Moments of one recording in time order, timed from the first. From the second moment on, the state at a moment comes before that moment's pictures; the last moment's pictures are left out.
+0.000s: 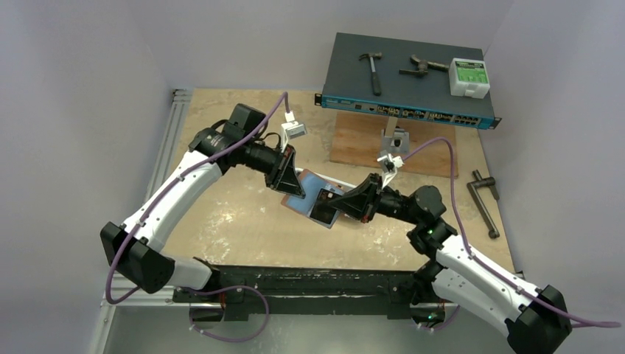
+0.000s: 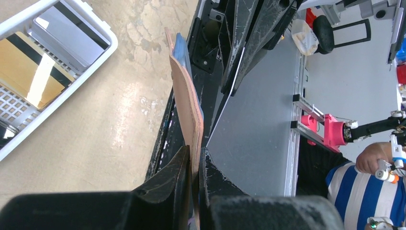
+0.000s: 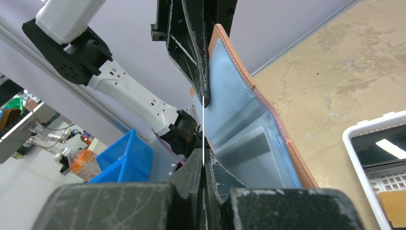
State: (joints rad) left arm -0.52 1.38 1.42 -0.95 1.01 0.03; right arm 0.64 0.77 0.41 0.57 -0.62 0.76
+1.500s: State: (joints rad) left arm -0.49 1.42 1.47 -0.99 1.07 0.07; right arm 0.64 0.88 0.44 0.54 -0.73 0.79
